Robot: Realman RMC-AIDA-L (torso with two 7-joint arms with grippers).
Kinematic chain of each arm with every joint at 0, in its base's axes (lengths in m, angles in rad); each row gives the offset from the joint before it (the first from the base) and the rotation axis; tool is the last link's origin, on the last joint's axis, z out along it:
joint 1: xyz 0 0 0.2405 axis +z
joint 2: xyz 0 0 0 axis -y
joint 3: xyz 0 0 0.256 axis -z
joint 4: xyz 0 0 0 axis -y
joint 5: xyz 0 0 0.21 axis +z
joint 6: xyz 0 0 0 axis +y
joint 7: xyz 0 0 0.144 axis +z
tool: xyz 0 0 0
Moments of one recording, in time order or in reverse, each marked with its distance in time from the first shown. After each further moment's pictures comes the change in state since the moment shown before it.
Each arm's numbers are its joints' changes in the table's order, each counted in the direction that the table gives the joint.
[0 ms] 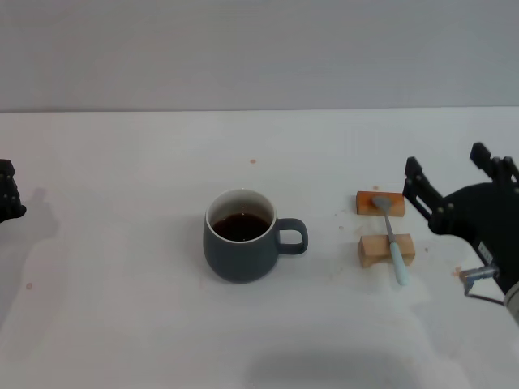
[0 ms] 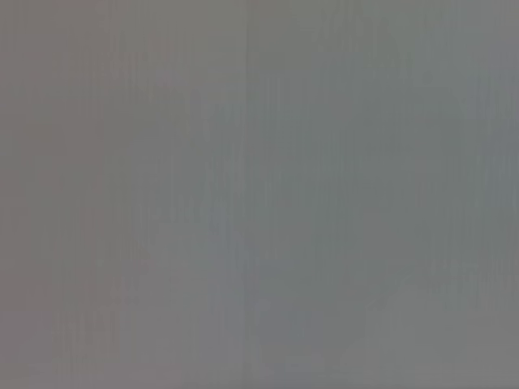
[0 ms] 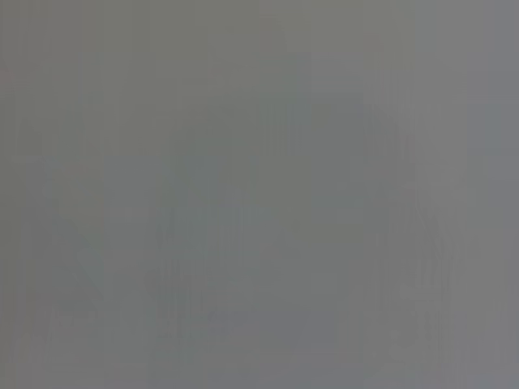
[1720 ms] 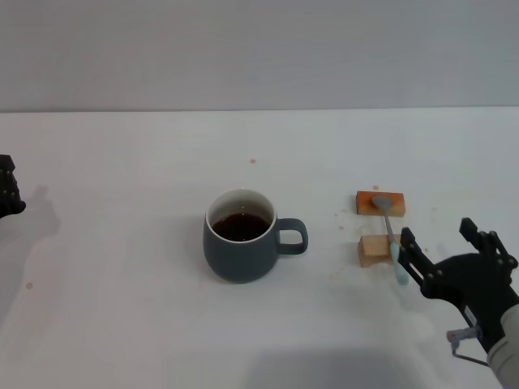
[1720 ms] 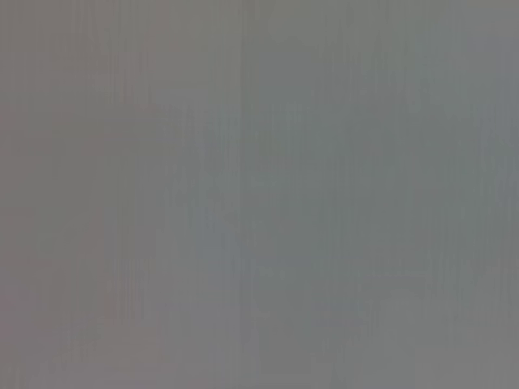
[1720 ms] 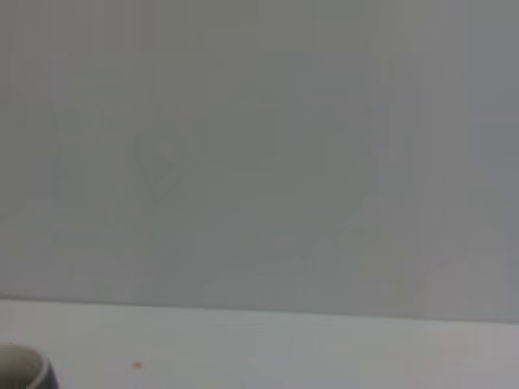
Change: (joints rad) left arm 0.003 -0.007 -0.006 0.017 0.000 0.003 0.000; right arm 0.023 -0.015 0.064 0.224 0.102 -0.101 -0.001
